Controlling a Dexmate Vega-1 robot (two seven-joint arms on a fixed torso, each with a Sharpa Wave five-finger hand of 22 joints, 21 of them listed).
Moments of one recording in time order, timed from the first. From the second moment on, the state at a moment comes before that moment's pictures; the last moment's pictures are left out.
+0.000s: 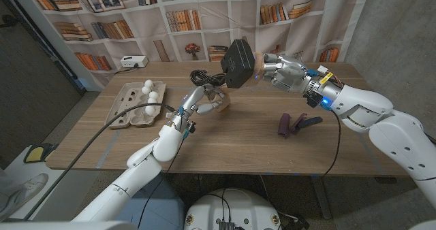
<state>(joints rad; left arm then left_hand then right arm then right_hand) 1.11 0.50 0.33 -1.70 0.49 -0.39 0.35 1.39 0.01 0.46 -0.18 0.19 0.82 -0.02 0.66 0.44 0.83 -0.11 0.42 0.59 0.81 -0.01 0.26 0.56 0.56 -0.08 1.27 0.18 -1.25 -0.72 0.06 -2.30 0.99 -0.26 0.44 1.23 0.13 0.48 -0.19 0.19 0.93 -0.07 0.20 0.22 0.91 -0.06 0.26 0.65 1.08 -0.19 0.34 0.83 0.58 -0.06 1.26 0.17</state>
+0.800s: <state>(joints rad) 1.07 0.47 0.34 -1.60 0.61 -0.50 0.54 1.39 0.01 0.46 -0.18 0.18 0.83 -0.01 0.66 0.43 0.83 -0.11 0.42 0.58 0.81 -0.01 0.26 0.56 0.54 -0.09 1.27 0.18 -1.22 -0.73 0.04 -2.27 0.99 -0.30 0.51 1.23 0.13 0.48 -0.19 0.19 0.93 -0.07 0.20 0.22 0.91 -0.06 0.26 0.65 1.08 -0.19 0.34 0.83 0.58 -0.06 1.27 0.17</state>
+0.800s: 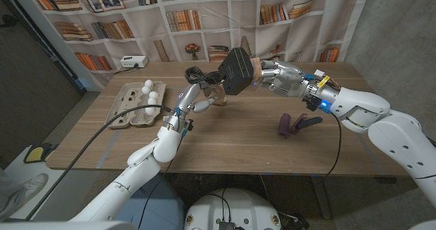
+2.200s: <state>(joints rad) 1.04 0.51 0.29 -1.59 0.71 -0.52 0.66 1.39 0.01 0.46 -0.18 0.18 0.83 -0.01 0.67 0.43 0.83 -0.11 0.41 0.58 0.81 -0.01 0.25 0.57 0.54 -0.09 1.27 0.18 -1.17 -0.80 -0.02 -2.16 0.90 -0.35 0.60 1.23 0.13 0.48 -0.19 0.19 0.92 -0.06 0.20 0.22 0.91 -0.06 0.26 0.65 1.08 -0.19 0.34 0.83 0.57 -0.05 1.27 0.17</state>
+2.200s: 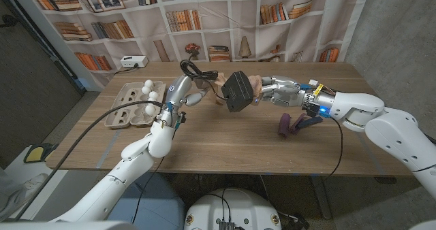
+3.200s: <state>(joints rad) 1.04 0.53 0.29 -1.62 0.73 -0.54 0.66 1.38 0.01 0.46 -0.18 0.18 0.83 -0.01 0.67 0.42 0.83 -0.11 0.42 0.58 0.81 -0.01 0.25 0.57 0.54 -0.09 1.28 0.18 -1.13 -0.85 -0.09 -2.13 0.78 -0.37 0.58 1.23 0.13 0.48 -0.19 0.19 0.92 -0.06 0.20 0.22 0.91 -0.06 0.26 0.65 1.08 -0.19 0.34 0.84 0.57 -0.05 1.27 0.17</state>
